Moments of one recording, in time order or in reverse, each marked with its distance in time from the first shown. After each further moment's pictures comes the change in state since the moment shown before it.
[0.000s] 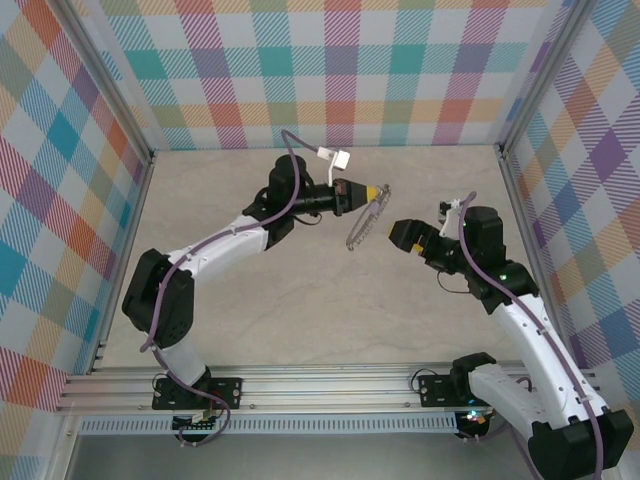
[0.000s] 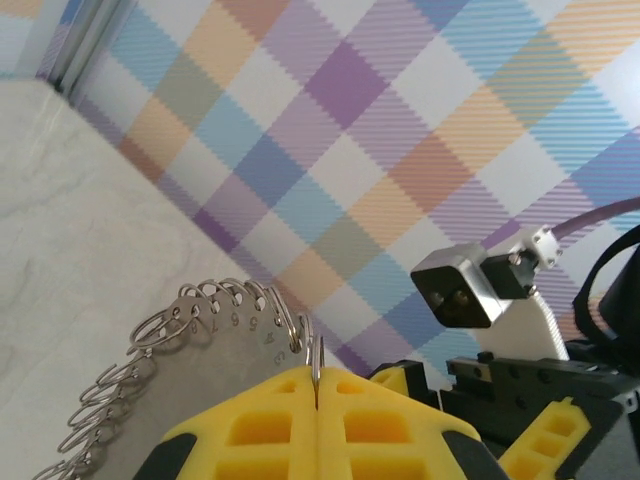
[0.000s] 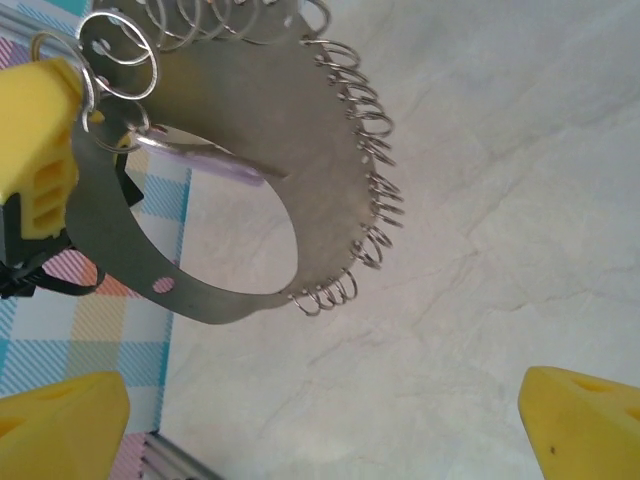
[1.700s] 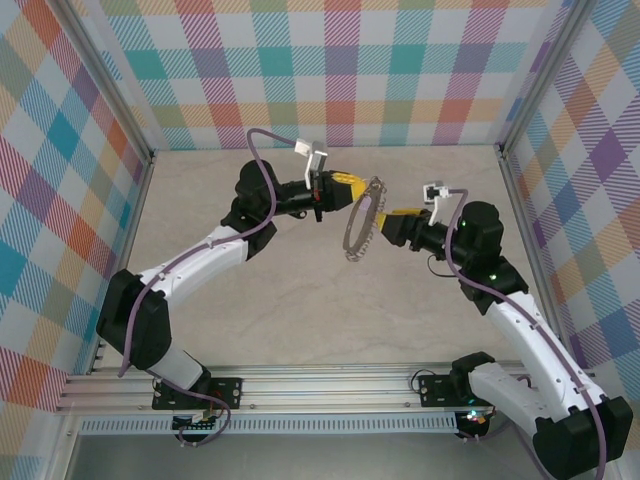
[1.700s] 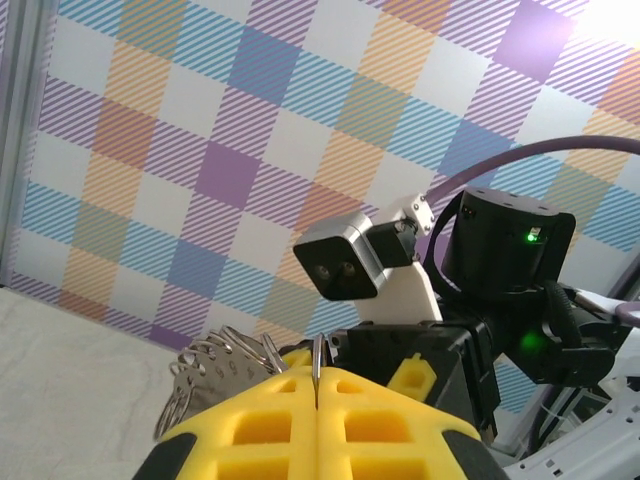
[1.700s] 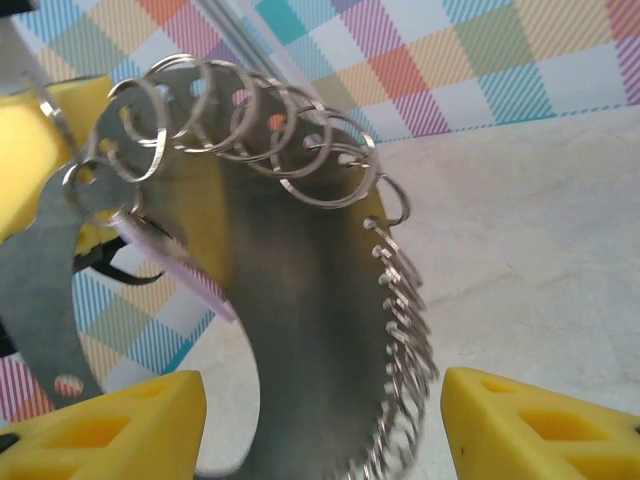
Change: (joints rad) left arm 0.052 -0.156 -0.117 0.316 0.159 0.106; right arm 0.072 0.026 -0.051 0.451 -0.098 -0.240
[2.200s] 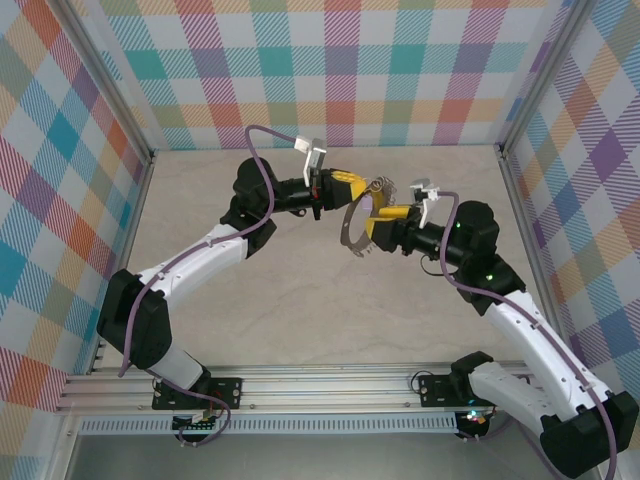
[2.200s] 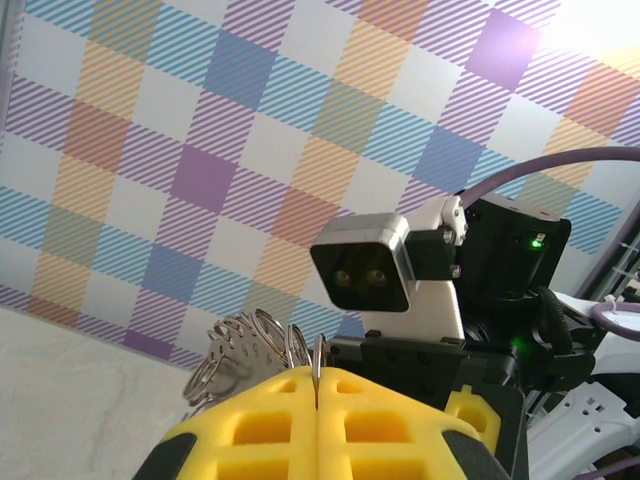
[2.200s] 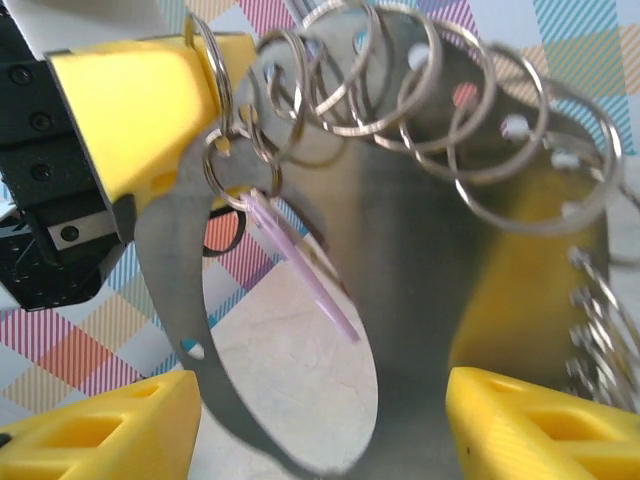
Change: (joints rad) left arm 0.002 0.003 0.025 0.011 0.038 -0.041; right arm 0.081 0.011 0.039 0.040 -0.019 -0.077
